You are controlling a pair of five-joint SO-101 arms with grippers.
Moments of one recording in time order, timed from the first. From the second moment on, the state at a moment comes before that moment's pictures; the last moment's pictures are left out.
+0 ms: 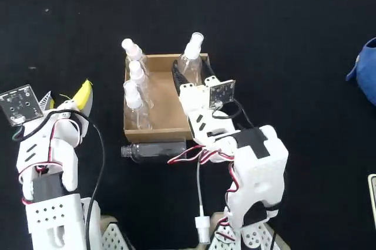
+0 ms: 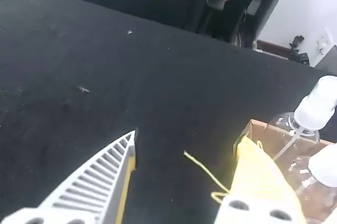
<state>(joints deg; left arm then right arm) -19.5 -81.9 75.3 33.4 8.1 -16.5 24.3 61.2 -77.1 -4.4</state>
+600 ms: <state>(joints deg) -19.1 -81.9 75.3 33.4 8.1 -9.6 -2.3 66.7 -73.3 2.1</state>
